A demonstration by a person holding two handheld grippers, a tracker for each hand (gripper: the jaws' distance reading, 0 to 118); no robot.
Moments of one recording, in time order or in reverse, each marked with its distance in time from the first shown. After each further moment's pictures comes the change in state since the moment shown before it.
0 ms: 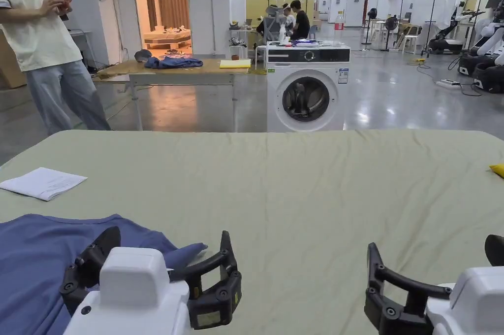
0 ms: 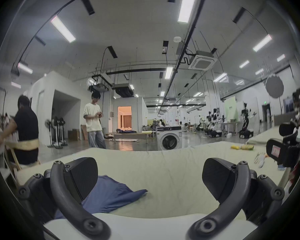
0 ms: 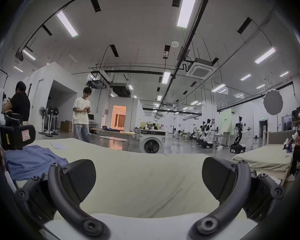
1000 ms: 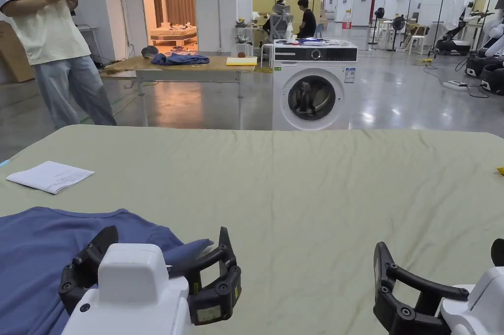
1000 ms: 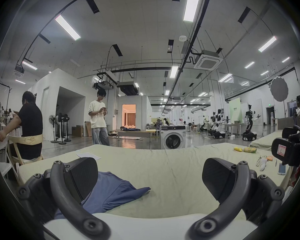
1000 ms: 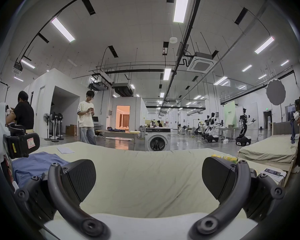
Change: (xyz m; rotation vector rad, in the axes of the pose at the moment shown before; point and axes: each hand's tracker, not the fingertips) left arm -0.009 0.003 0.004 -0.019 0.037 0.060; right arm 0.012 0.006 0.002 -0.022 0.043 -0.086
